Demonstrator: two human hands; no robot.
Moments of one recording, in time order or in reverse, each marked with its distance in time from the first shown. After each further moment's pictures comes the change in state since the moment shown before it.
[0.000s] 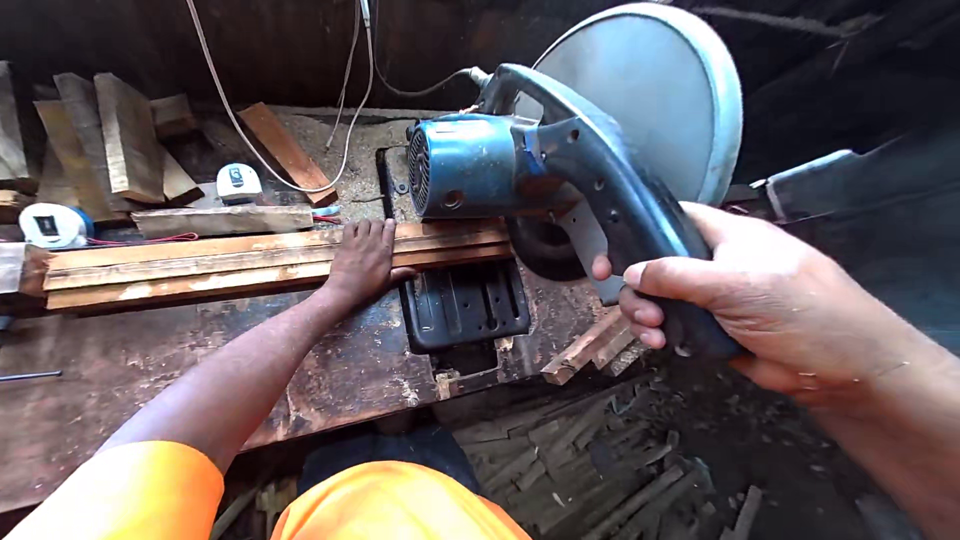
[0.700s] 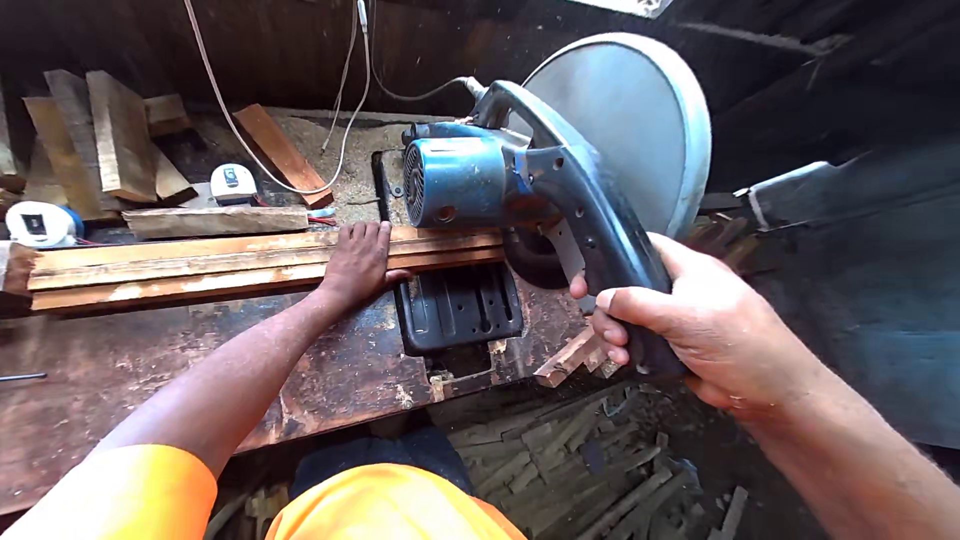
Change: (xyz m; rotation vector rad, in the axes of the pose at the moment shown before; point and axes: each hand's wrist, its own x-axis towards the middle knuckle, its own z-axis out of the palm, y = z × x) left_hand 0.000 -0.001 0.001 -0.029 0.002 0.000; right_hand -0.003 0.025 0.010 0.027 -0.001 -0.063
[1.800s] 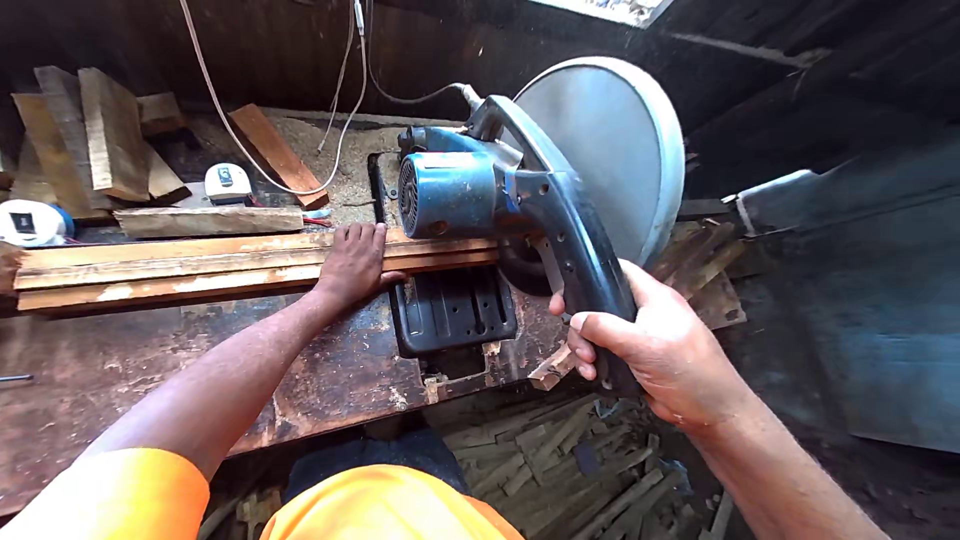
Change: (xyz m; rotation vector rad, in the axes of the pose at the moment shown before) left_hand -0.001 0.000 0.001 0.003 0.030 0.007; right_hand -0.004 0.027 0.011 0.072 0.013 -0.021
